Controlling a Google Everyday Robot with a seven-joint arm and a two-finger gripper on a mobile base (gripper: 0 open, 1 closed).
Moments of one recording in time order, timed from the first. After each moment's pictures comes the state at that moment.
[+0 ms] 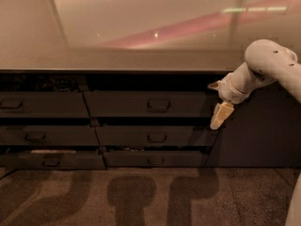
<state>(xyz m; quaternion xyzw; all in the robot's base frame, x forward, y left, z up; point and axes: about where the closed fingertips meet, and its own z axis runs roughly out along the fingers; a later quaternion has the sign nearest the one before) 0.644 -0.243 0.691 -0.66 0.72 0.06 0.21</state>
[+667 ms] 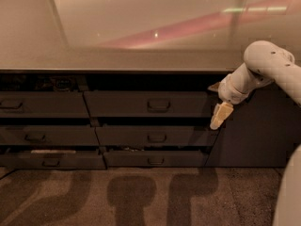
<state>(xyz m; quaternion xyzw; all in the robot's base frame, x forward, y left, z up) 0.651 -0.249 0.679 -0.65 0.73 0.07 0.20</state>
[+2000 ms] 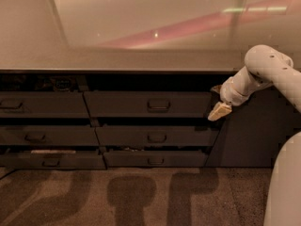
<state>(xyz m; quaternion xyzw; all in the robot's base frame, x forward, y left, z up) 0.659 -0.265 0.654 -0.63 0.75 0.09 0.19</state>
